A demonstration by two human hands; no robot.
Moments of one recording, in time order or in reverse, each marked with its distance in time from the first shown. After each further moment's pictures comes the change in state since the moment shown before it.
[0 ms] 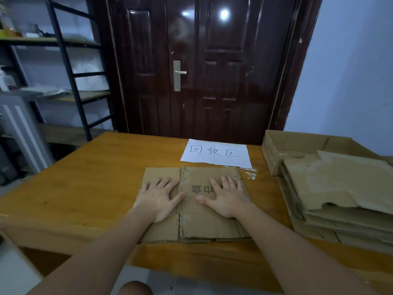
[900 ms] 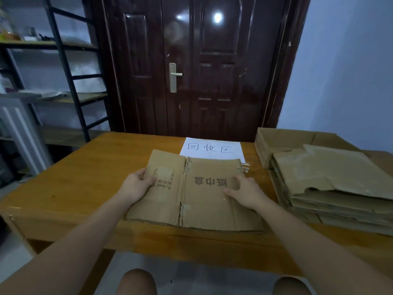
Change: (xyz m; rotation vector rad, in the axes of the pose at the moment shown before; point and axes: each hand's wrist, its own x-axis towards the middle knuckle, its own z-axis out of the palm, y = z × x) left_hand -0.028 -0.045 -0.032 -0.892 0.114 -0.333; right_hand -0.064 0.039 -0.021 0.499 0.112 0.222
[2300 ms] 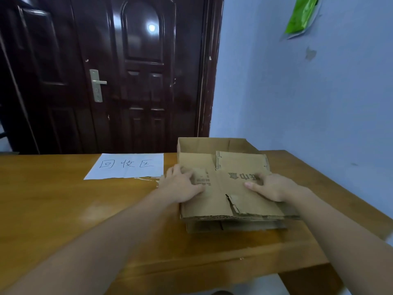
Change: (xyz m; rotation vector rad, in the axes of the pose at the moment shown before) left_hand -0.069 0.258 0.272 0.697 -0.311 0.574; right_hand -0.042 0.238 -0.235 -0.403 0.030 0.245
